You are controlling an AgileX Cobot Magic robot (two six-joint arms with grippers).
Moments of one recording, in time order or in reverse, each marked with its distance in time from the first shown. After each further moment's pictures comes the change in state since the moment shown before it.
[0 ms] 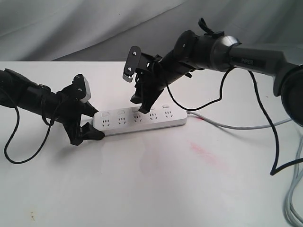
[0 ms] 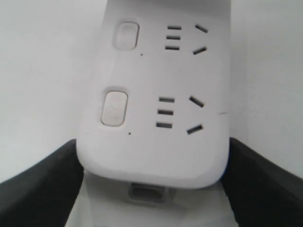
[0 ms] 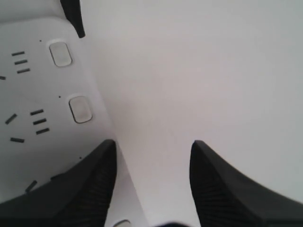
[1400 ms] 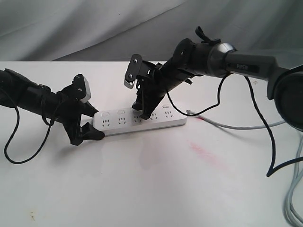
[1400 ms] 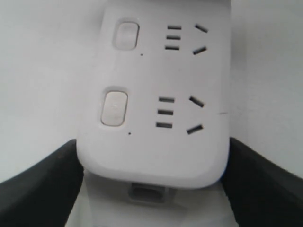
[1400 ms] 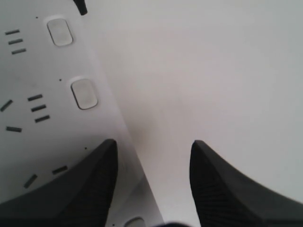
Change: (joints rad) left arm 0.000 0.000 0.000 0.000 0.000 0.000; right arm 0.000 0.036 0.006 -0.019 -0.002 0.032
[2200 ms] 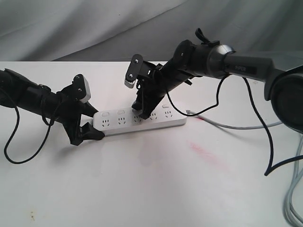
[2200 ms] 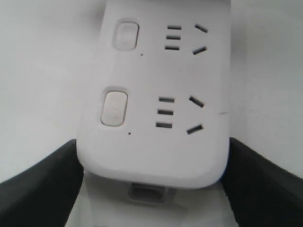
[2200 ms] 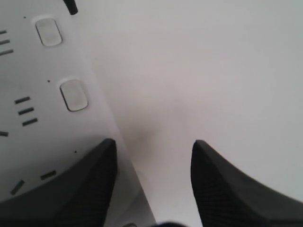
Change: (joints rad) left arm 0.000 0.000 0.000 0.000 0.000 0.000; right arm 0.000 0.034 -0.018 -0.001 0.002 0.011
